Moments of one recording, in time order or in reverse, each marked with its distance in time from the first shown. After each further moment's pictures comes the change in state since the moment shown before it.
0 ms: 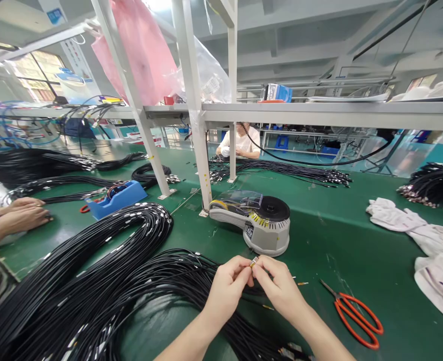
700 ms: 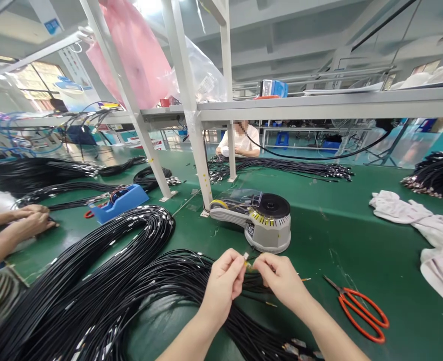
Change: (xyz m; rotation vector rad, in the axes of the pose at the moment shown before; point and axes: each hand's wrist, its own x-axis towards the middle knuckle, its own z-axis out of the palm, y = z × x) left_hand -0.001 0.004 -0.004 -0.340 0.076 -0.188; right_hand 0.003 0.006 -0.003 0.087 -0.011 0.217
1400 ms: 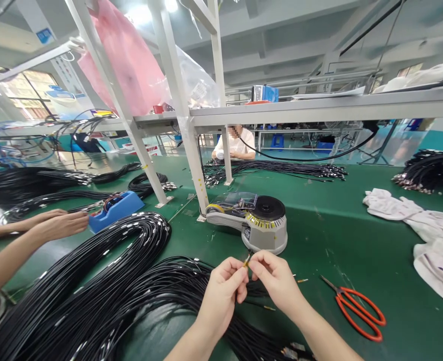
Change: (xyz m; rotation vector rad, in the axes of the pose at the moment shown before) left_hand 0.000 -0.007 0.006 -0.156 -0.034 -0.020; right_hand -0.001 -0.001 0.005 0.190 0.093 -0.052
